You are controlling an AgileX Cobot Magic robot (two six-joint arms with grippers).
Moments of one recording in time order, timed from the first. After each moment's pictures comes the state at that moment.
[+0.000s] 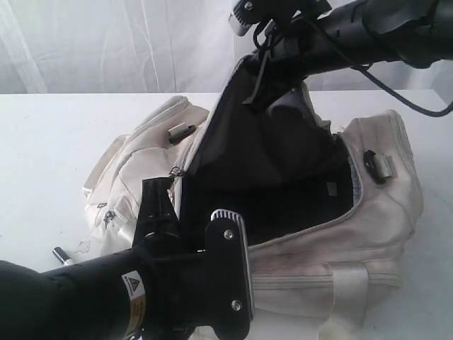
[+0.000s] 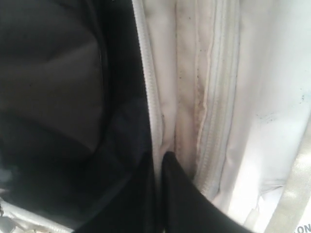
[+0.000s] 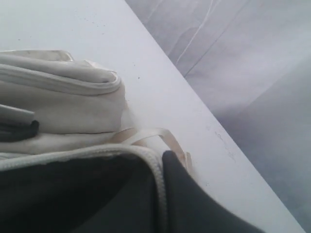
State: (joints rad) left arm -1.19 1.38 -0.69 1.27 0.54 -0.68; right arm 0.41 1.63 -1.29 0.67 0.32 -1.28
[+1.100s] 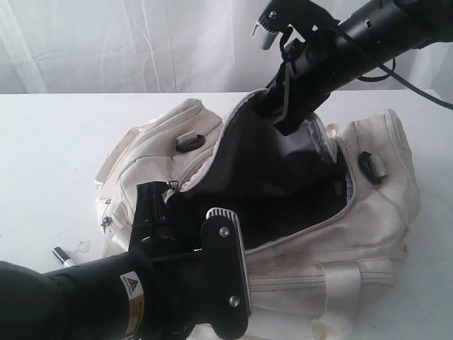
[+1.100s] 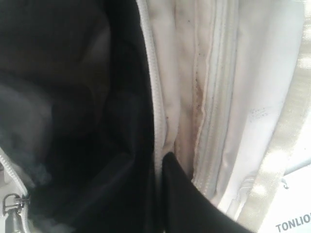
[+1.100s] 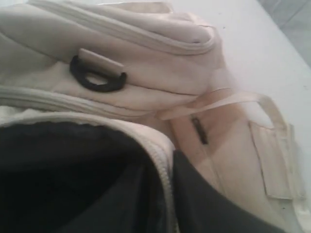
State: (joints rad) left arm -1.19 1.38 -0.69 1.22 0.55 -0.68; right arm 0.30 1.67 -1.38 0.66 0.81 -1.28
